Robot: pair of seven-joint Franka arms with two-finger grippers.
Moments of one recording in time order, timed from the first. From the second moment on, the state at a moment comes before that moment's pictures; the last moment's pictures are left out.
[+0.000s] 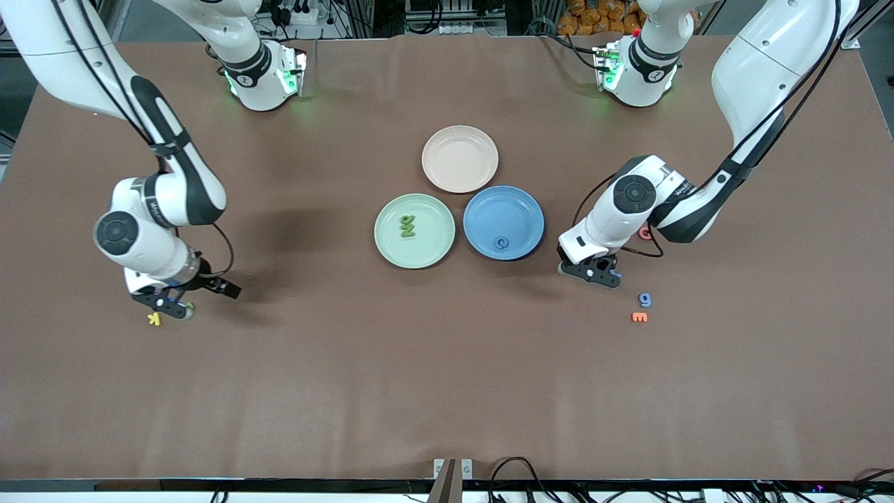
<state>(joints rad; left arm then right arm) 0.29 0.59 -0.69 -2.11 0.65 2.55 -0.51 -0.20 0.46 0.17 -2.06 -0.20 2.51 0.49</state>
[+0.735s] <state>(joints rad) 0.22 0.59 -0.79 -2.01 0.65 2.35 -0.76 -0.34 0.47 0.18 -2.10 -0.21 2.55 0.34</state>
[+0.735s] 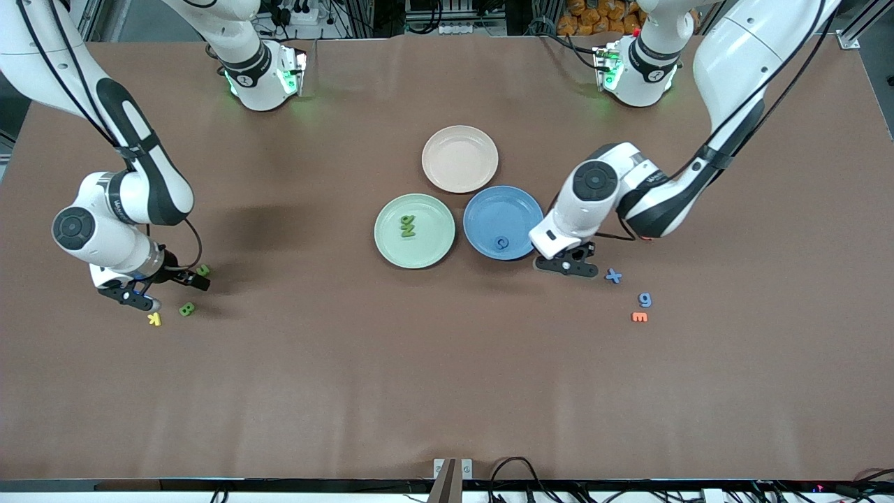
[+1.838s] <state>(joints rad) -0.08 0.63 -0.75 -1.95 0.60 2.26 -1.10 -0.36 0.45 0.18 -2.21 -0.22 2.63 0.34</state>
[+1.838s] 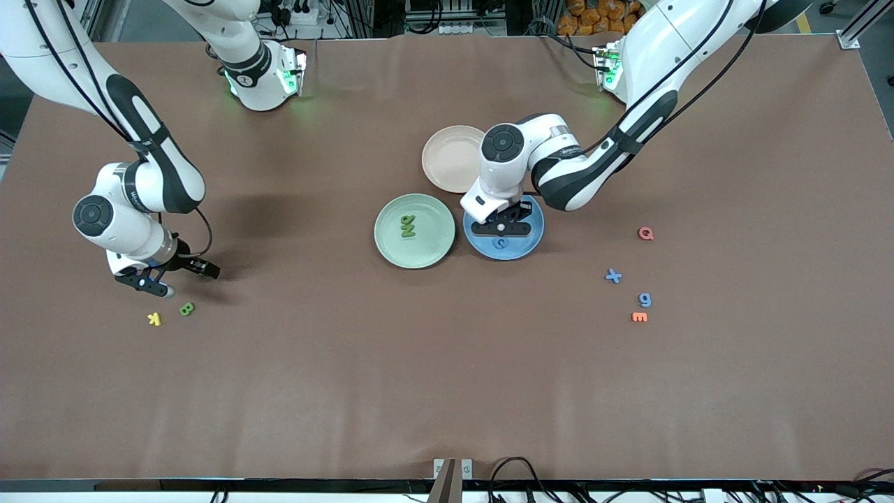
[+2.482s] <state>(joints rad) -0.08 0.64 -0.73 -1.93 0.61 2.26 -1.10 -0.37 0.45 0.18 -2.22 -0.24 2.64 0.32</state>
